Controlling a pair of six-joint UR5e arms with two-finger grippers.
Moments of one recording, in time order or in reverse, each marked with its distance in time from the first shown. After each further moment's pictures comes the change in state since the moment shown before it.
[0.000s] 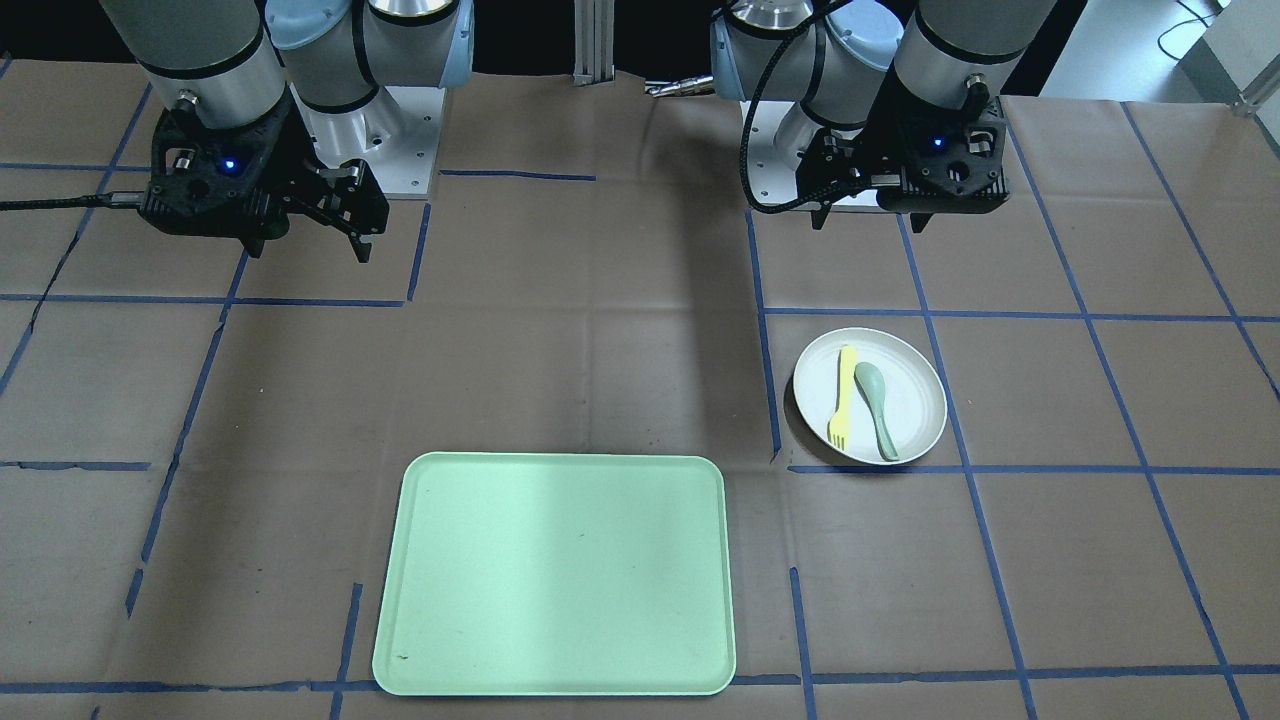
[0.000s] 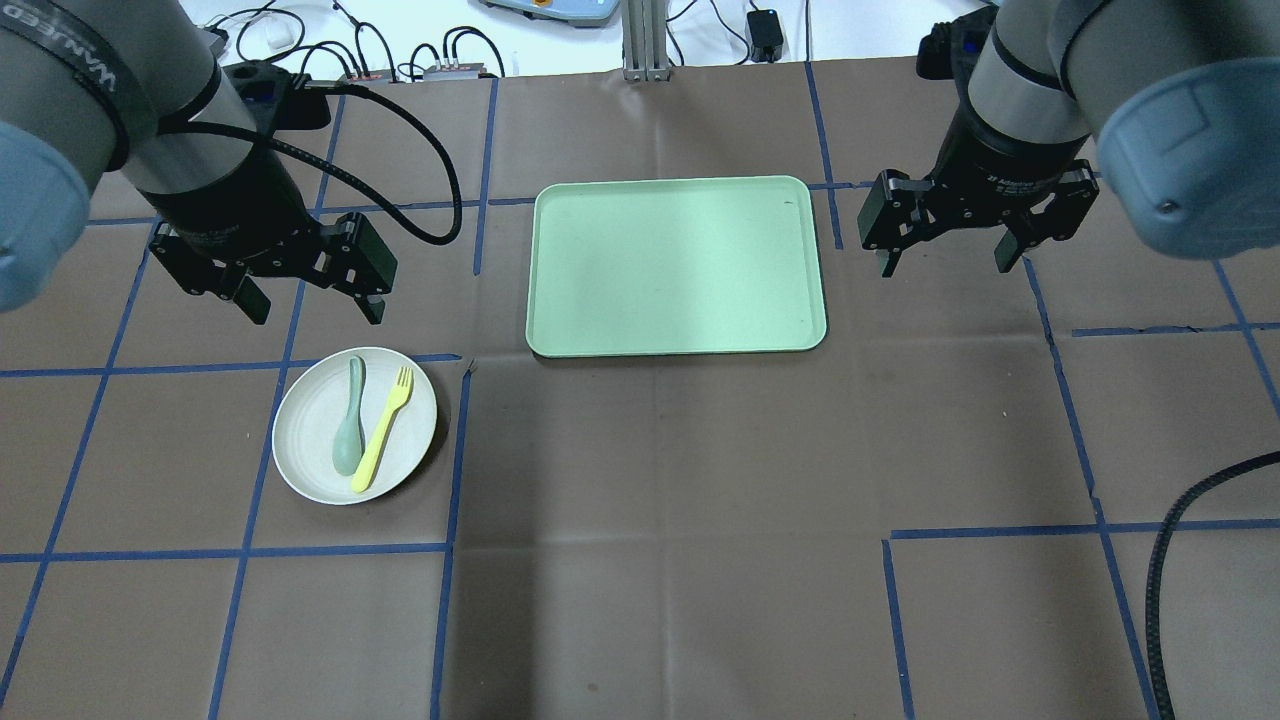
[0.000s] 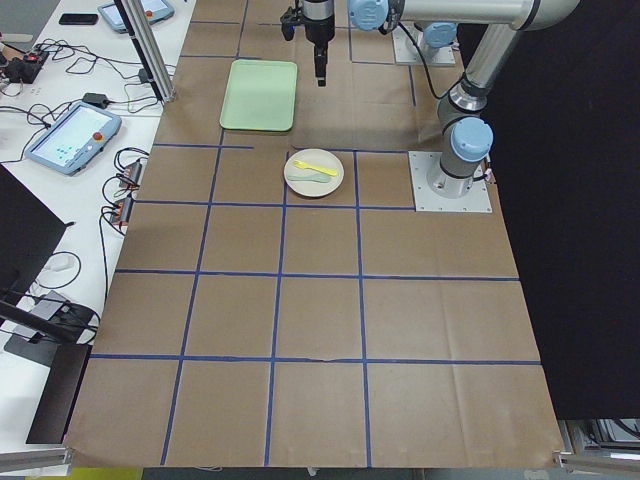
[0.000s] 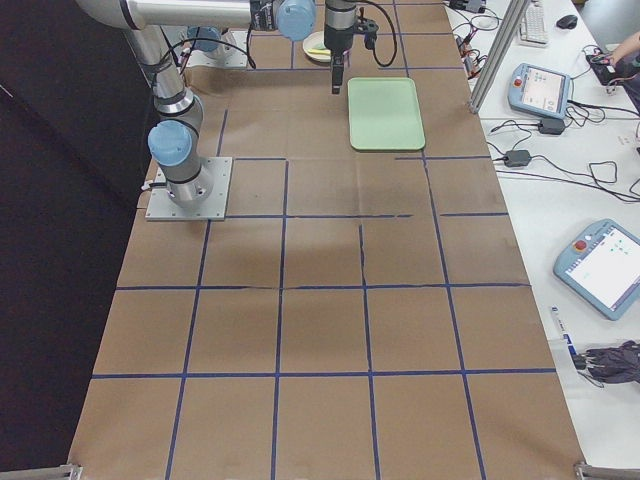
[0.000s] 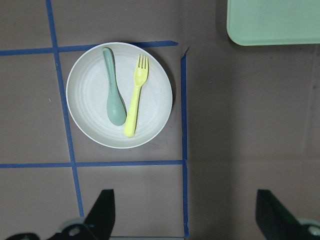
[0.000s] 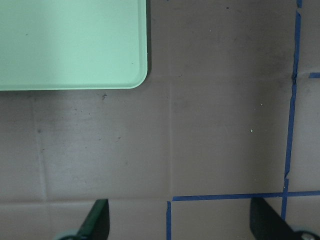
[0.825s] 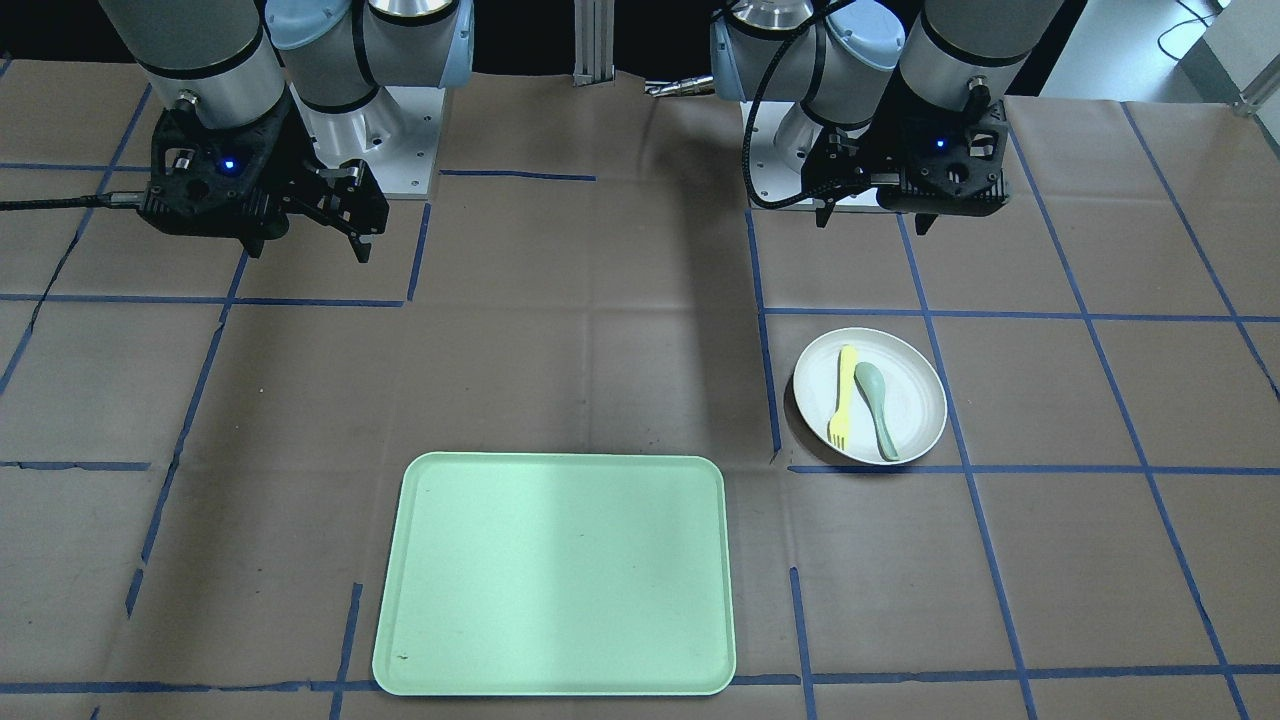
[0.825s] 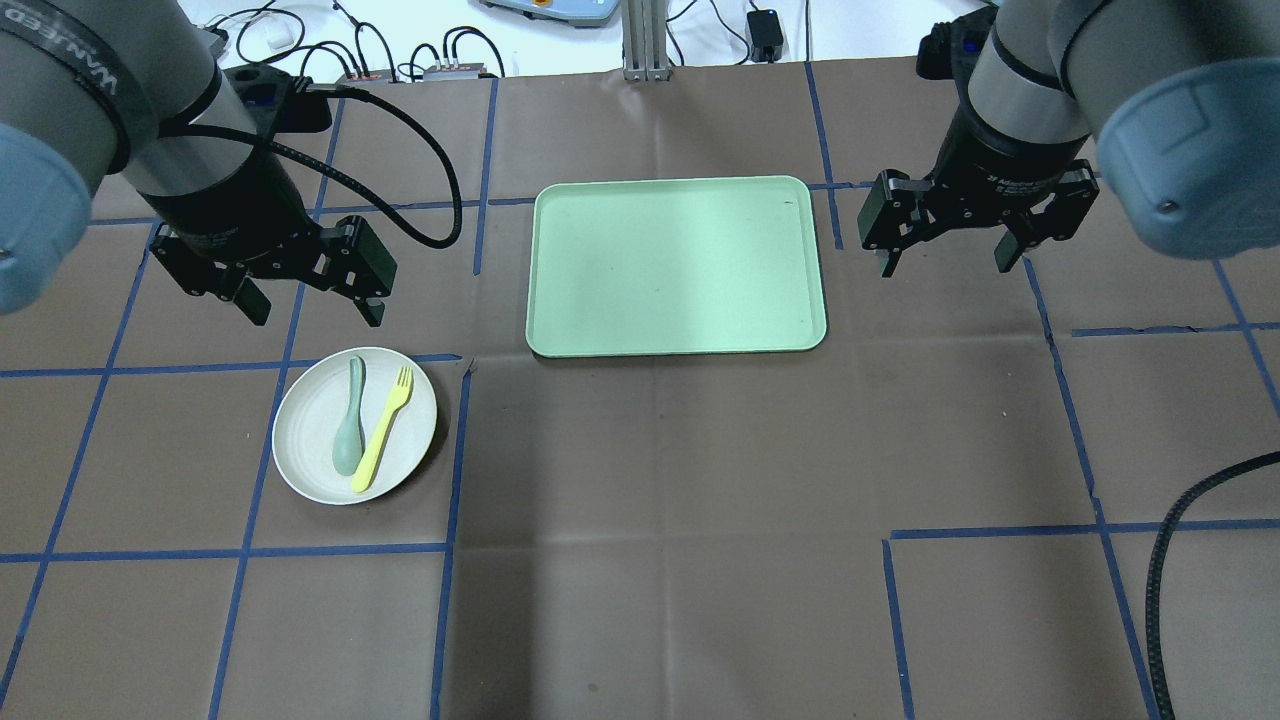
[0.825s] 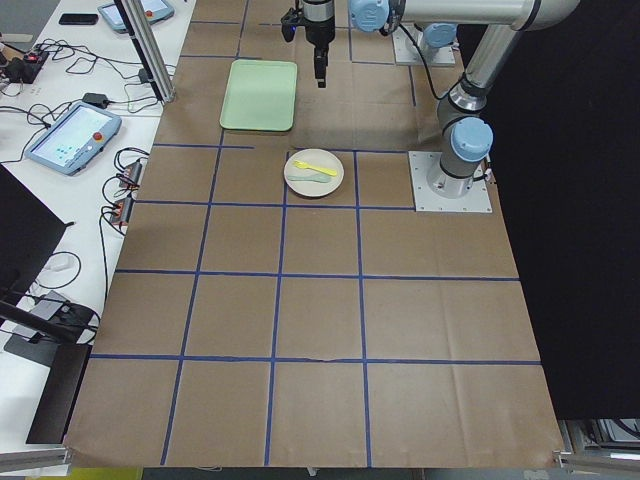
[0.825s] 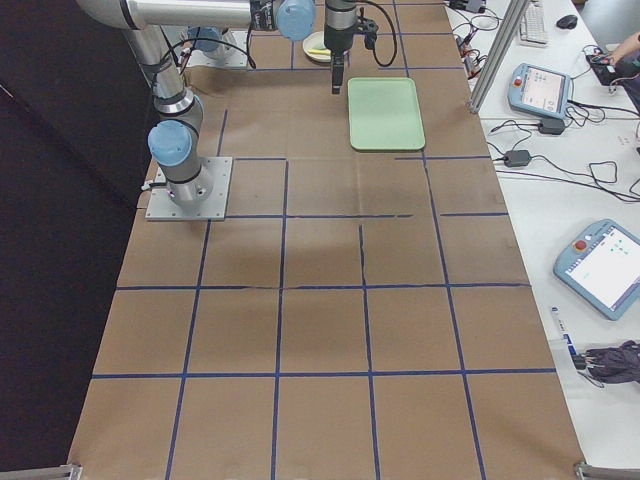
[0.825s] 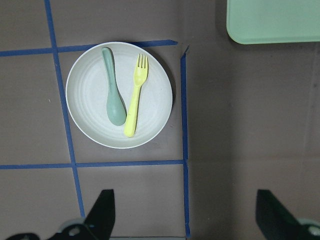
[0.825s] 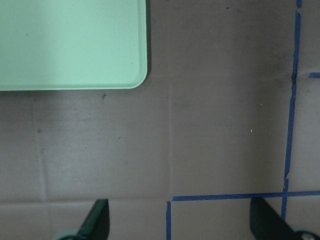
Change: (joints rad) left arm 0.027 0.009 -0.021 0.000 0.001 0.118; right arm 0.000 0.000 0.000 0.000 0.000 0.000
